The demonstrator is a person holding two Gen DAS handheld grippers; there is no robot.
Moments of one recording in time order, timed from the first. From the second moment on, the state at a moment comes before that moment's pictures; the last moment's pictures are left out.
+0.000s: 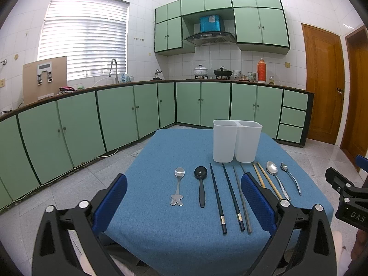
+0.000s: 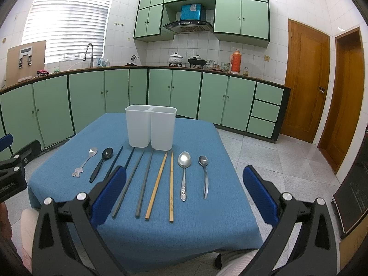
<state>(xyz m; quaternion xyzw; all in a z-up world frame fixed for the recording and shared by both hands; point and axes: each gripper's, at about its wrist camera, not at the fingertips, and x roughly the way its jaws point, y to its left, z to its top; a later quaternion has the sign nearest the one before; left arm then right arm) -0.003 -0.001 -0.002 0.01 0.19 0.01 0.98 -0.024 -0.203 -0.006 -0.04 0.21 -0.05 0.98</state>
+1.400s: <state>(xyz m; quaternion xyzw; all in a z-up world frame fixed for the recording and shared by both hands) 0.218 0.034 -0.072 0.03 0.37 0.03 0.93 0.157 -0.247 -0.054 -0.04 0.29 -0.08 0.95</state>
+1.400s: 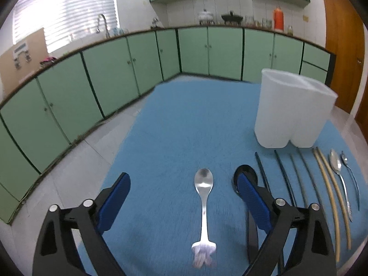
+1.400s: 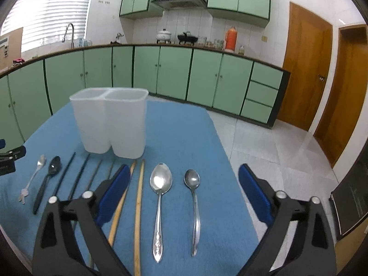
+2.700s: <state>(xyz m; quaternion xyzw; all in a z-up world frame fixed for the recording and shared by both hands) 0.264 0.024 -0.122 0.02 0.44 -0.03 0.90 0.240 -0.287 -0.108 -0.04 0.39 -0.05 0.92</state>
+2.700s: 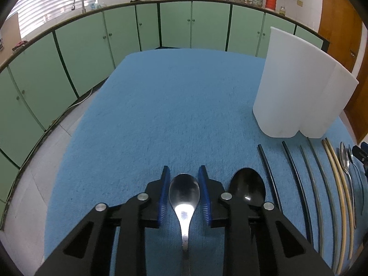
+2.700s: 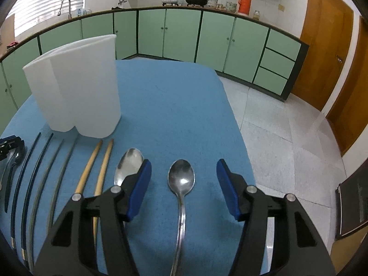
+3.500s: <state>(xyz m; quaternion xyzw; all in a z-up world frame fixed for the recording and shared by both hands) 0.267 0.021 -0.122 0.03 0.44 -0.03 0.90 0.260 -0.297 -0.120 0.01 0.44 -0.01 0.90</state>
